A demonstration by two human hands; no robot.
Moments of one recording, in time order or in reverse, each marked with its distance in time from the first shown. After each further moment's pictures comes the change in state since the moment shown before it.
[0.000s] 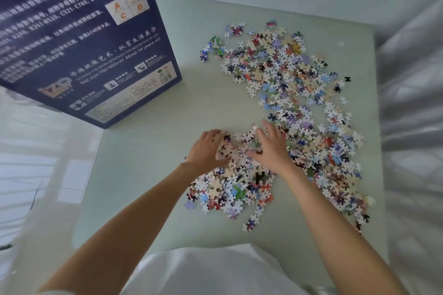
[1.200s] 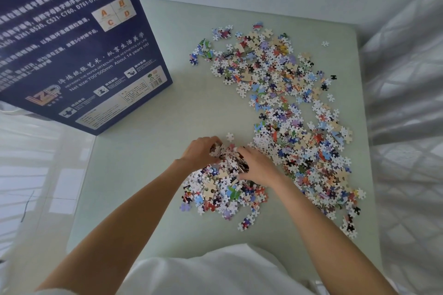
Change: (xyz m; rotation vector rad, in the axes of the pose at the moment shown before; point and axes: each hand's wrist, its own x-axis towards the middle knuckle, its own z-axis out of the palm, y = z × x) left_hand 0.009 0.004 -0.013 -0.151 -0.145 -0.071; right_hand -0.029 -0.022 0.008 0.069 -0.258 -0.044
